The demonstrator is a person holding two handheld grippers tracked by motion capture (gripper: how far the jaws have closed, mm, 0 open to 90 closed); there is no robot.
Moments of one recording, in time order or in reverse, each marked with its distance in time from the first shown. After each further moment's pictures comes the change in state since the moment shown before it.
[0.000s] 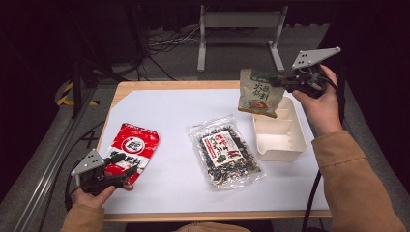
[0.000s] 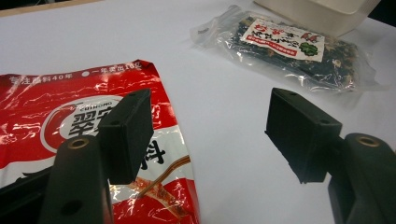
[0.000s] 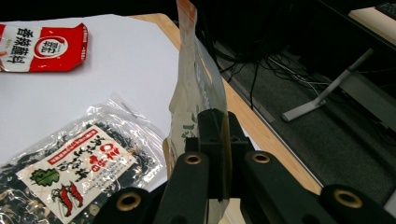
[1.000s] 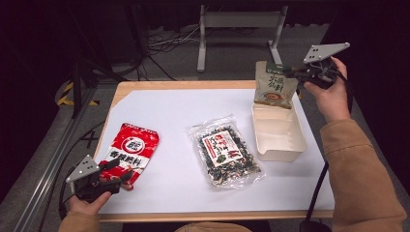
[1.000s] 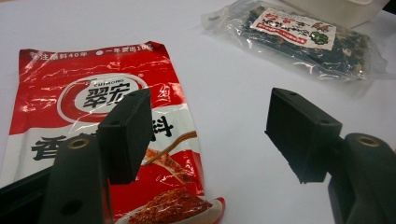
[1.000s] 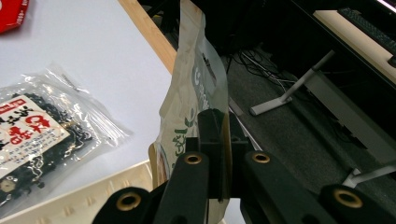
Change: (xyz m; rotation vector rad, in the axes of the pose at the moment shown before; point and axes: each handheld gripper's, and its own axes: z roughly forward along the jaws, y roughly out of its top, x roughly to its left) left arm -0.003 -0.012 -0.012 0.020 0.040 -0.024; right arm -0.053 -0.028 0.000 0.028 -0.092 -0.080
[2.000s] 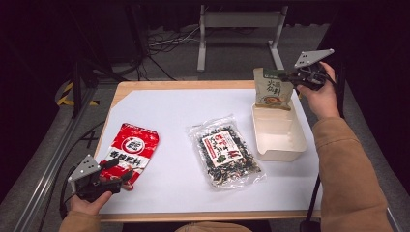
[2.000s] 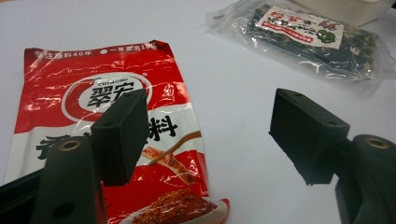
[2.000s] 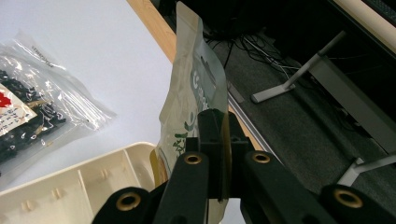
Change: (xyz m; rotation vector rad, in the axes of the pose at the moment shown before) left arm 0.000 0.001 0.003 0.000 0.027 0.005; right arm -0.012 -0.027 0.040 0.053 0.010 -0.002
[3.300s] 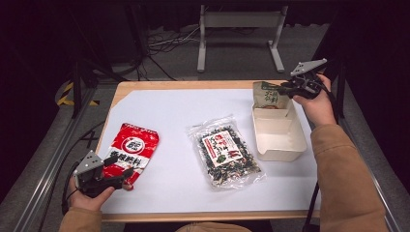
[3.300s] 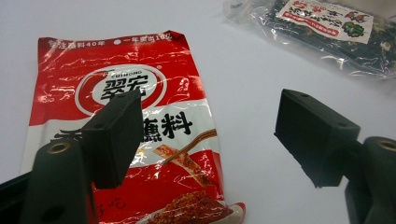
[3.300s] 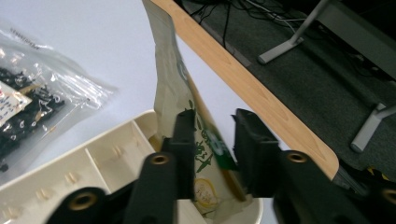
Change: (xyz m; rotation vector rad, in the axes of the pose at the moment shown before) left arm 0.004 0.007 0.008 0.060 0.043 -0.029; right arm 0.013 -0.025 0.016 0.115 -0.023 0.179
